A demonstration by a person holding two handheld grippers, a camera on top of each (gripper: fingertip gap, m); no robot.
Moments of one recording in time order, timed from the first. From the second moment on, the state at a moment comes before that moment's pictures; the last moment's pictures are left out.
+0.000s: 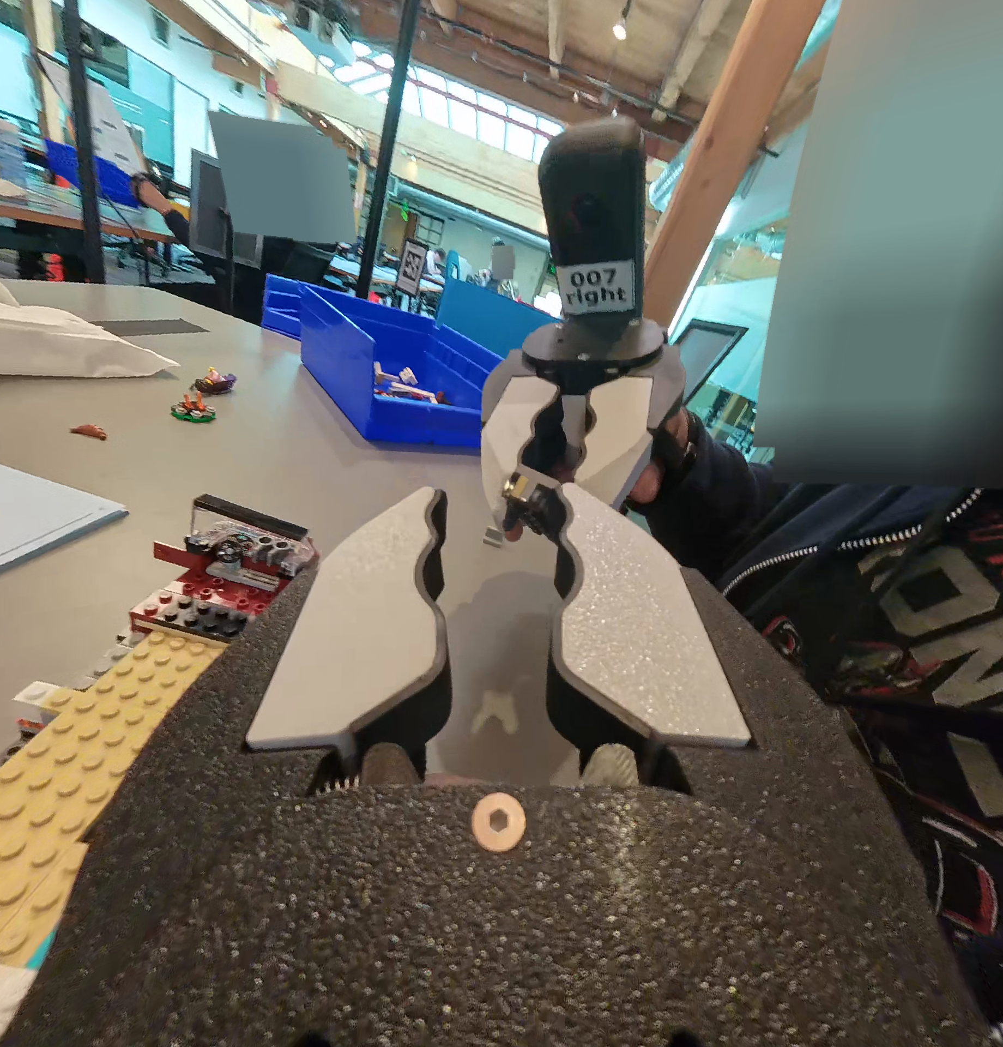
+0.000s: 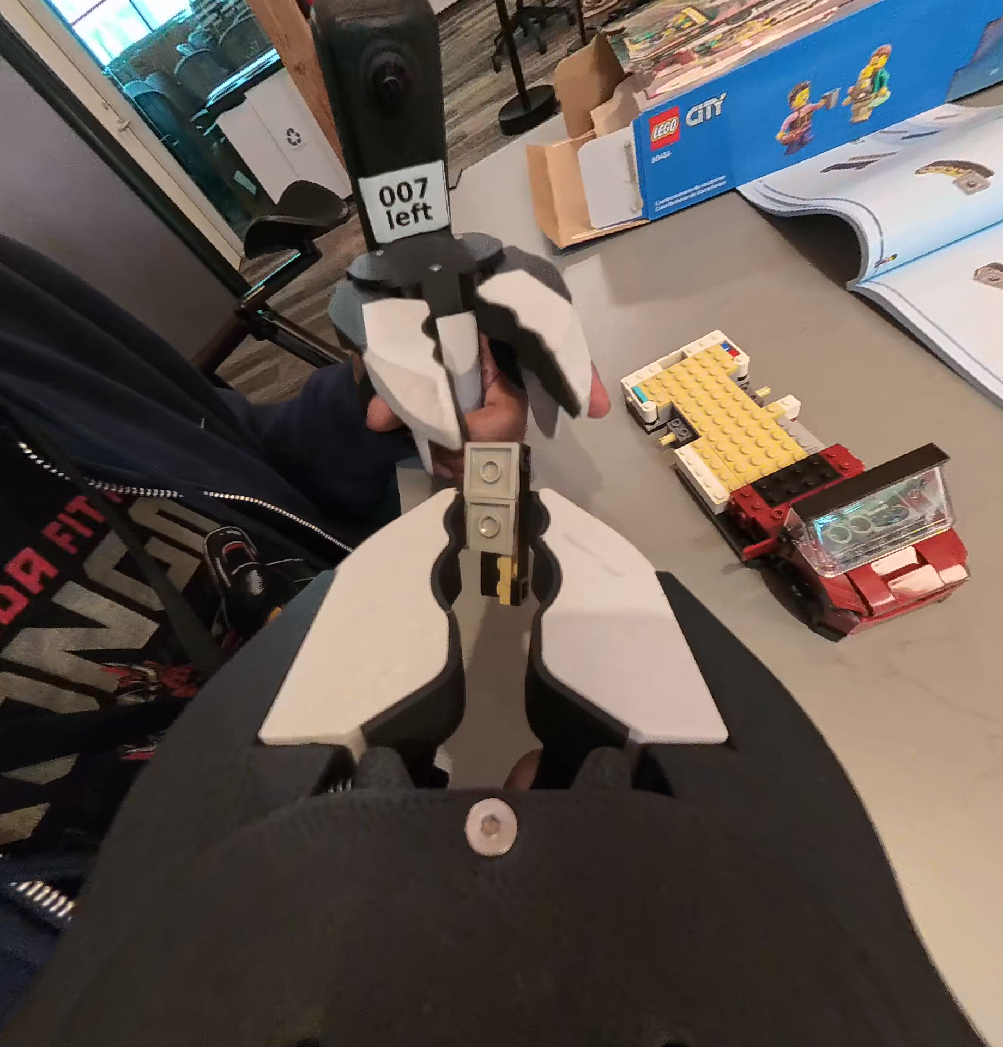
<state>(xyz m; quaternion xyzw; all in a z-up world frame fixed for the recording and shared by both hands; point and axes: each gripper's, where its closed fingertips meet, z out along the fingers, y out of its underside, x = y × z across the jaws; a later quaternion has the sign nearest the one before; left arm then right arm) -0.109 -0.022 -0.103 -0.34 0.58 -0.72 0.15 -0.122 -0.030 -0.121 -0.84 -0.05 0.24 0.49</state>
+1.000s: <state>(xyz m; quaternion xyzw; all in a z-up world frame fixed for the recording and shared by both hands) -0.127 -0.040 -0.096 -0.30 0.54 -0.79 0.04 -0.125 -0.040 -0.107 -0.82 -0.06 0.24 0.51</state>
